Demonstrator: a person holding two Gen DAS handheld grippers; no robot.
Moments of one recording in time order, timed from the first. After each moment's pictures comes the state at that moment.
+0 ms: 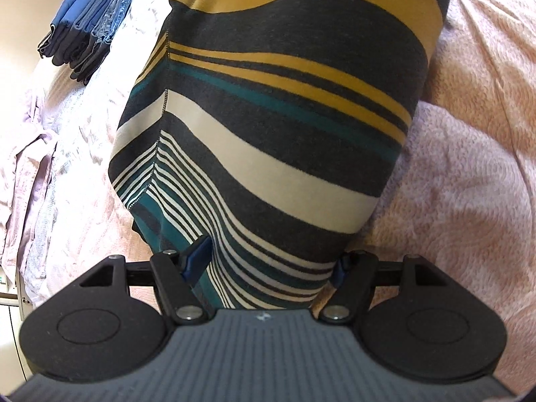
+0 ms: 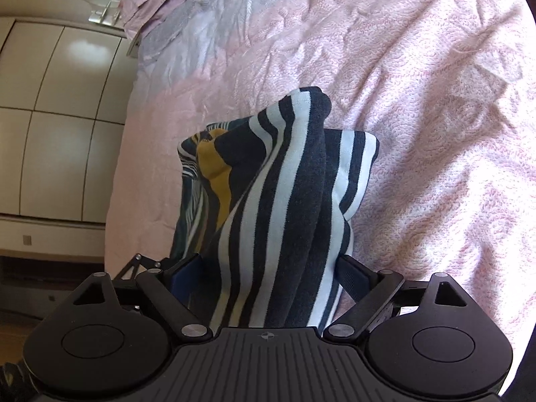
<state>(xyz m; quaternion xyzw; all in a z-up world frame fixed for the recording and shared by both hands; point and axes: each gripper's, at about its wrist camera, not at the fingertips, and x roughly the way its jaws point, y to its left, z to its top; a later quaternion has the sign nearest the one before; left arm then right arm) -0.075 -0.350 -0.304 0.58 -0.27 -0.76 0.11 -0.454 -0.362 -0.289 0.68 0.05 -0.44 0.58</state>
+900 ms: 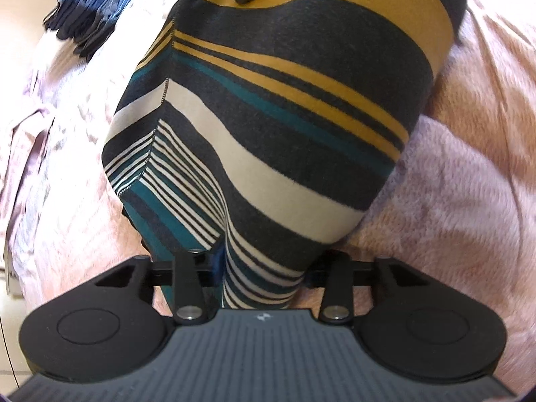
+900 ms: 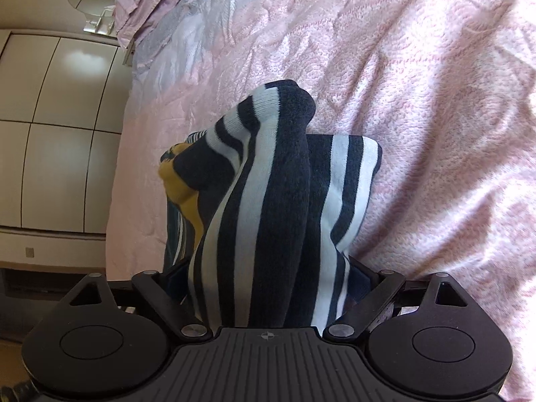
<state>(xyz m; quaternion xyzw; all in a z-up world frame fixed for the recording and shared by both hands) -0.084 -0.347 -0.302 0.60 -0.22 -0.76 0.13 -0.452 -0.384 -0.320 0.69 0.02 -0.44 0.57</state>
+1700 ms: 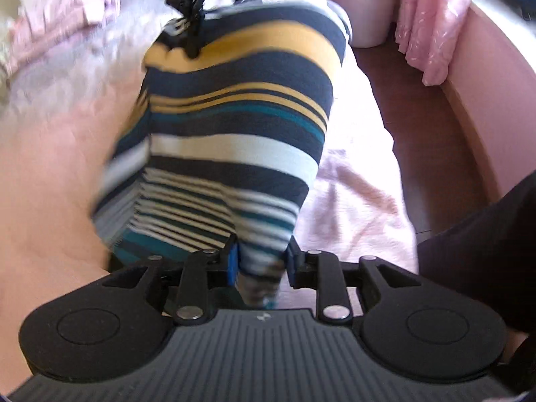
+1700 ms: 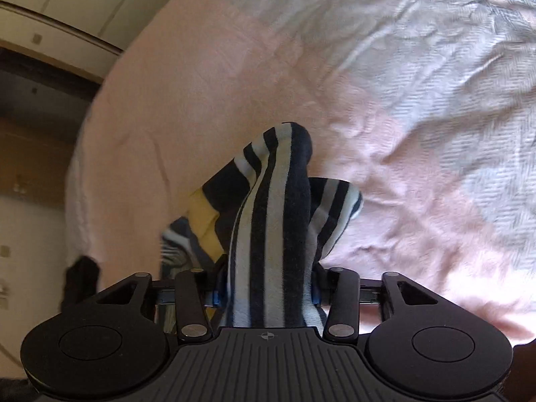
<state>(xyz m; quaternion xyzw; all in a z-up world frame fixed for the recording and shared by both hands) -0.268 -0.250 -0.221 0.55 0.12 -0.76 0.33 -0.534 -0.554 -0.230 0.54 0.36 -0.29 0.71</state>
